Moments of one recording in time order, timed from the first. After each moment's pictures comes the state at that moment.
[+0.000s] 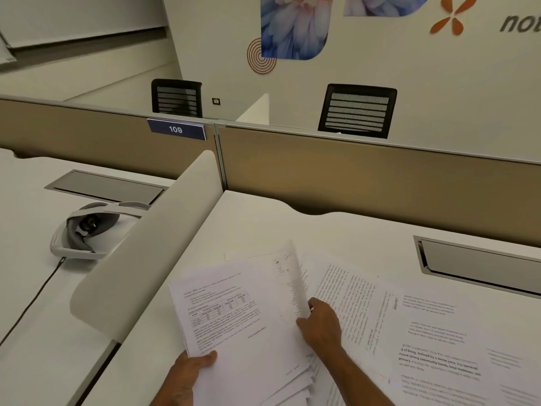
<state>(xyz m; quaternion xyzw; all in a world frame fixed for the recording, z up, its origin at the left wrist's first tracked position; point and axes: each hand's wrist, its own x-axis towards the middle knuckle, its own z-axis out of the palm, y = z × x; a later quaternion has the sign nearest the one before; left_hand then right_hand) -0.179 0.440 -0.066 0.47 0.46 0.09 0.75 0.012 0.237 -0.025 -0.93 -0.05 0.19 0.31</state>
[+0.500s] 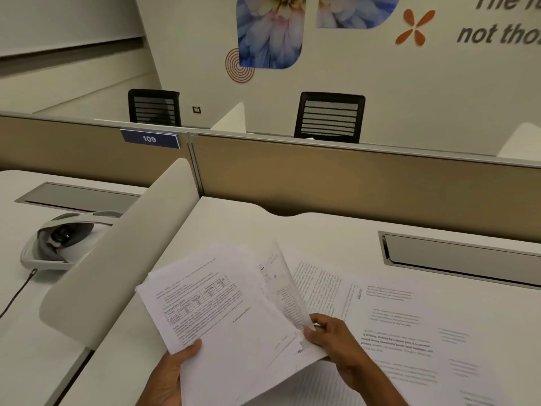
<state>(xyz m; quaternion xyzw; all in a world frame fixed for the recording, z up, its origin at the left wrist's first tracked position) -0.171 0.398 -0.034 0.38 0.40 0.12 0.83 -0.004 0.121 0.030 -0.71 0.00 0.39 0.59</state>
